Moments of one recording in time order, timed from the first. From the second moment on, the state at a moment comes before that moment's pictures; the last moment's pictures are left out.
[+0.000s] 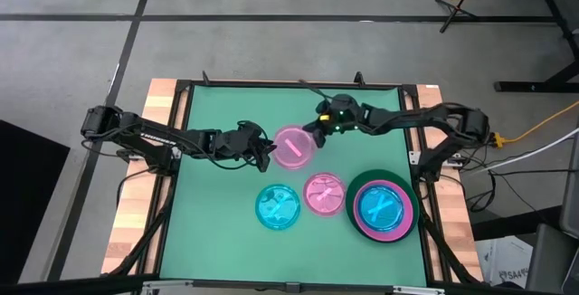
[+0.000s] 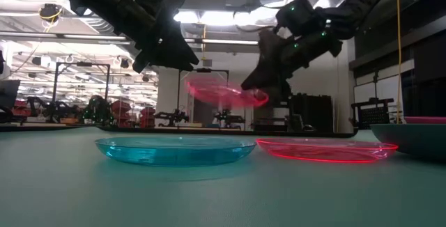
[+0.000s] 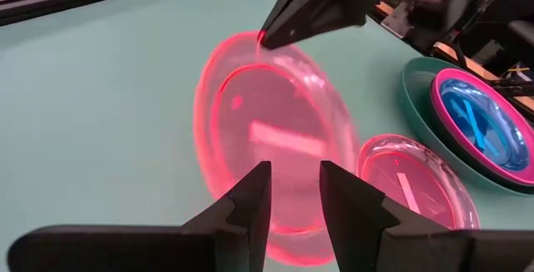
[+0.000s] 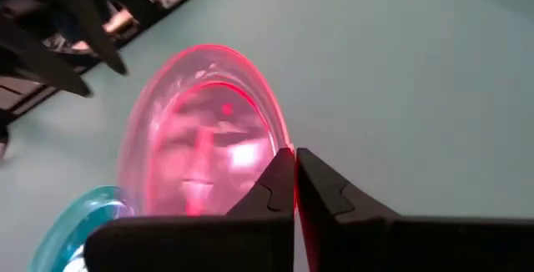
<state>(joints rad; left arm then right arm) -0.01 1.33 0.66 0.14 -0.38 -0.62 -0.36 1.59 0.80 0.26 -0.26 0.36</state>
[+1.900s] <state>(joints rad) -0.23 1.33 0.66 0.14 -0.38 -0.62 0.05 1.17 0.80 -0.99 -0.49 0.06</state>
